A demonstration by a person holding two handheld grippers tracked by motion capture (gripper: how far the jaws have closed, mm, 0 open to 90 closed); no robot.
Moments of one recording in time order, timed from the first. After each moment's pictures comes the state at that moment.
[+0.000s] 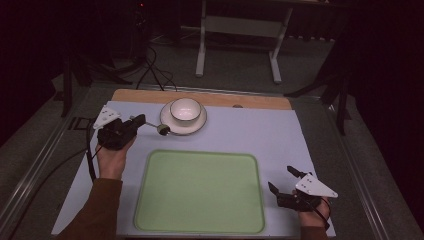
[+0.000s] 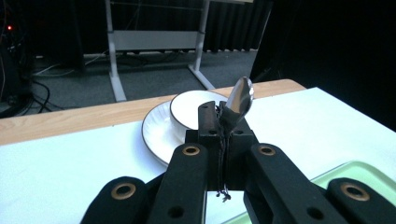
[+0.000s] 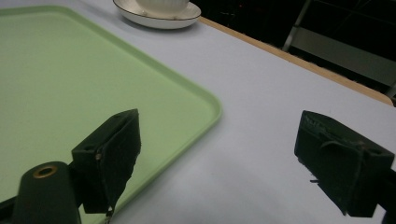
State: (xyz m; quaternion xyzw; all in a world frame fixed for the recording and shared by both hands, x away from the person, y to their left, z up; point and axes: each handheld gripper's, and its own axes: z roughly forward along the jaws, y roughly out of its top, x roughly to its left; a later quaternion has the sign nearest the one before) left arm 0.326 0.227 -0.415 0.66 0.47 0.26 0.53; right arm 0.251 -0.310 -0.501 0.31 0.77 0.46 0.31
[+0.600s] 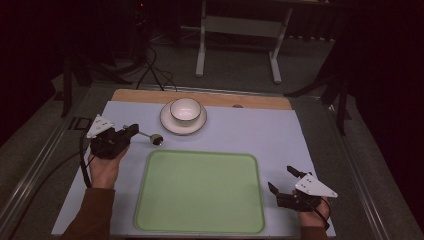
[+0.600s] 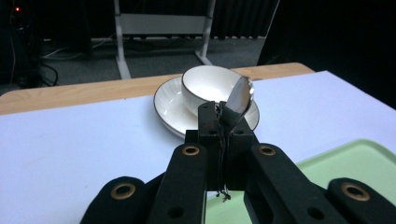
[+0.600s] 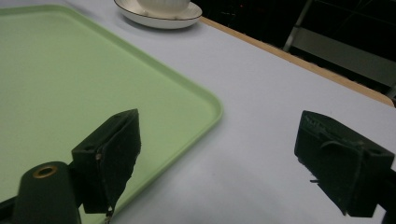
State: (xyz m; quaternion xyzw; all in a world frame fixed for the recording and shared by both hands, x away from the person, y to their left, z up) left arm 0.310 0.241 -0.430 0.67 0.48 0.26 0.51; right arm 0.251 -0.309 -0.500 0.31 0.77 0.46 0.31
